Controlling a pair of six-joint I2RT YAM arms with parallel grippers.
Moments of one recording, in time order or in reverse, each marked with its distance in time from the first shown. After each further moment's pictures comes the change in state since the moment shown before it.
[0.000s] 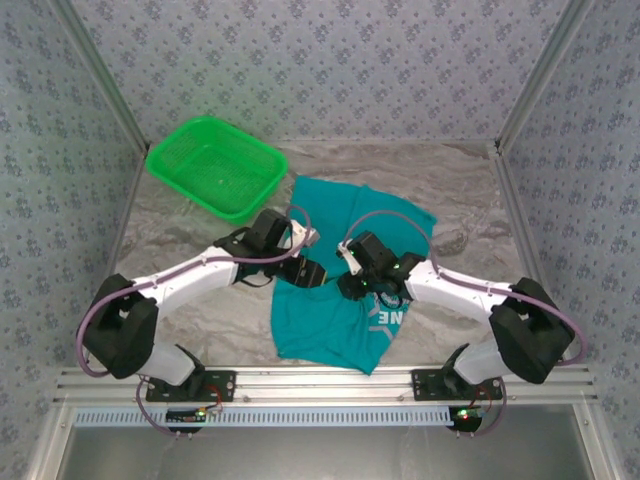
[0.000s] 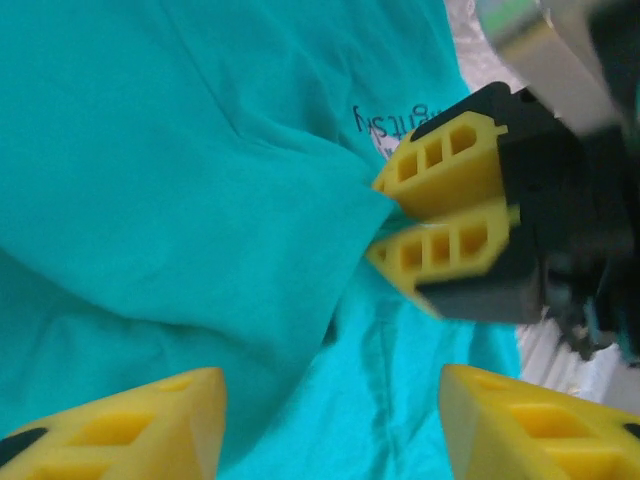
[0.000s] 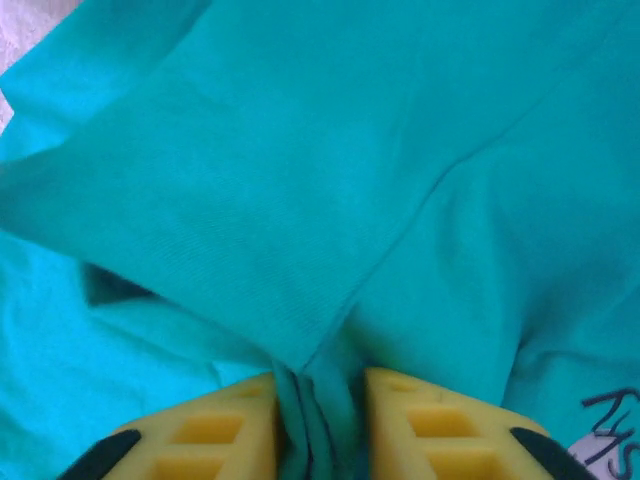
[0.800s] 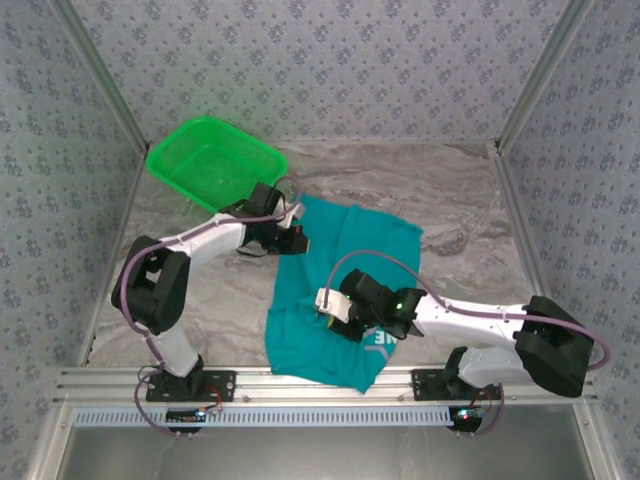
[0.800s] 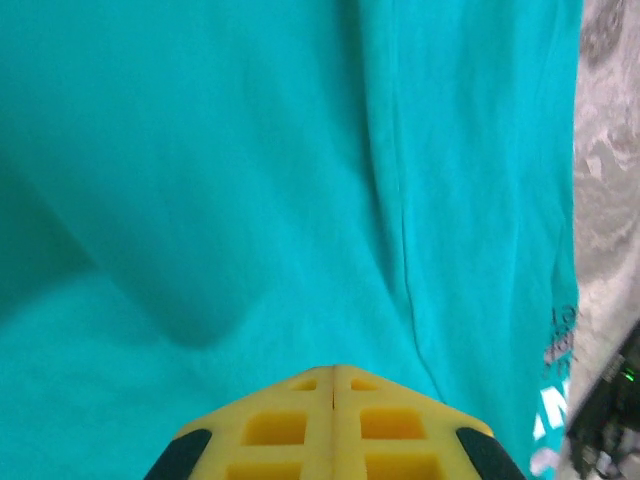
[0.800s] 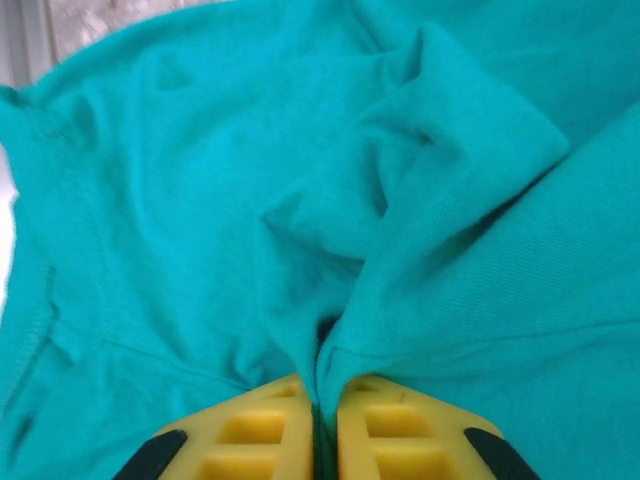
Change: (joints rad) left arm 0.195 0.270 0.190 -0.075 0.074 -0.119; right arm 0.272 -0.148 -0.187 0.130 -0.052 -0.481
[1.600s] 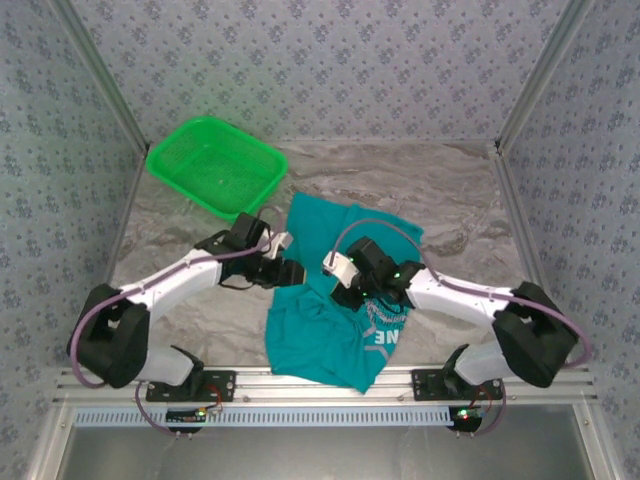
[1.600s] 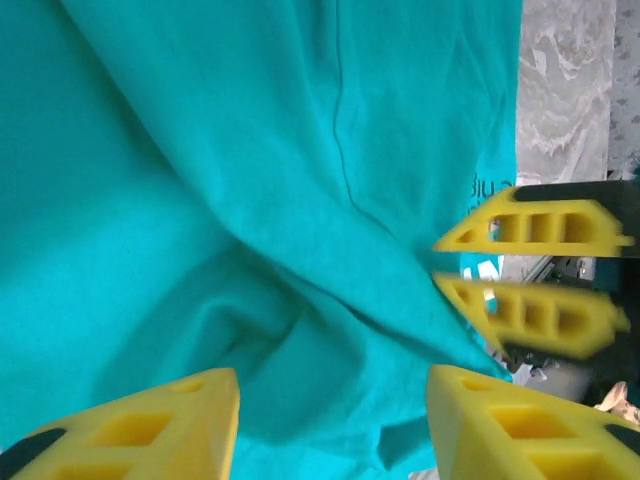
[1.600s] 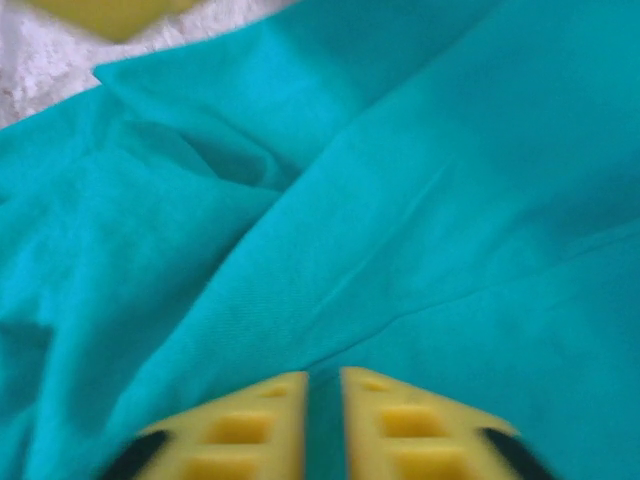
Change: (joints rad) left arm -0.064 -0.363 -0.304 -0.030 0.041 -0.110; right arm -0.233 0.143 0.131 -0.022 -0.083 0.126
